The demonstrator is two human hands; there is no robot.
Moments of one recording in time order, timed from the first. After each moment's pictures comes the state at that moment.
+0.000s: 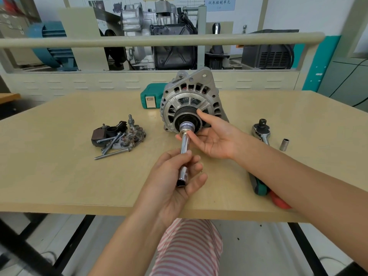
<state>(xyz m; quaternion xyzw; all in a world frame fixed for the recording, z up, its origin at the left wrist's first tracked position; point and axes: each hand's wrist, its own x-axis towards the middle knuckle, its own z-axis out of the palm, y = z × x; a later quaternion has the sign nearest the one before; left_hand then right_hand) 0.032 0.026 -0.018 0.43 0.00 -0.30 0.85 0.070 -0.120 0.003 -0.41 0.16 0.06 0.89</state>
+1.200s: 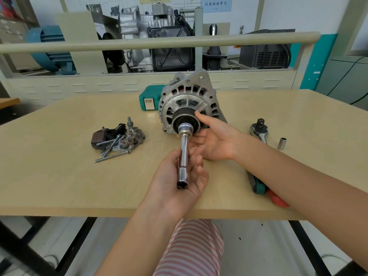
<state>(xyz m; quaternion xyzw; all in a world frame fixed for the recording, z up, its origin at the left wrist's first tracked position) 0.032 0.018 -0.016 0.29 0.08 -0.39 0.87 0.070 -0.123 0.000 -0.52 0.17 0.08 0.83</state>
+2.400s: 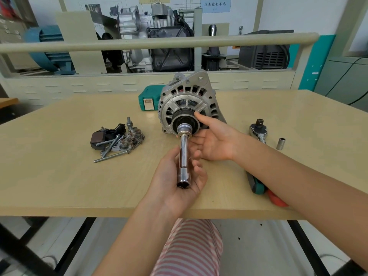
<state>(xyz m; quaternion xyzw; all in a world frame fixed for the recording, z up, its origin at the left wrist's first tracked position) 0.037 0.015 -0.016 0.29 0.08 -0.41 0.86 0.068 -0.123 -0.001 -0.51 0.17 0.09 0.84</state>
